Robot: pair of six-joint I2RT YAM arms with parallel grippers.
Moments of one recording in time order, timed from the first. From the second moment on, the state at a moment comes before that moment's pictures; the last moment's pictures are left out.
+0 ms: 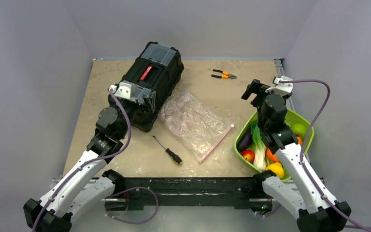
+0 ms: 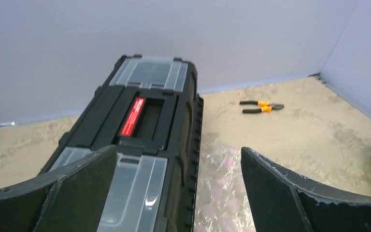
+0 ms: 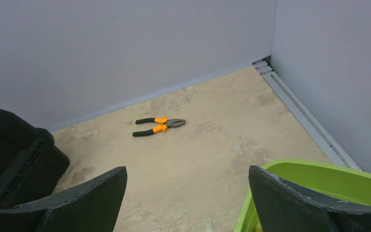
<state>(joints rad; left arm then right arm) -0.51 0.78 0.69 0.18 -0.24 -0.02 0.31 0.87 0.82 -0.08 0.54 0.28</state>
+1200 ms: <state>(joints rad) -0.72 0.96 0.82 0.07 0.25 0.07 0.50 0.90 0.49 -0.10 -0.15 0.84</state>
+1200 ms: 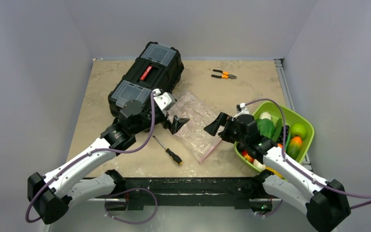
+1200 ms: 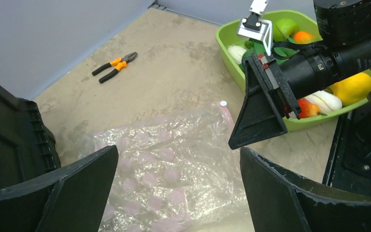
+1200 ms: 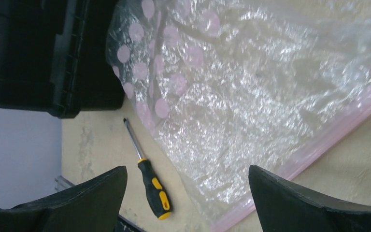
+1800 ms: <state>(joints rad) -0.78 0.99 0.84 -0.02 0.15 0.17 0.84 1.06 0.43 -0.14 0.32 1.31</state>
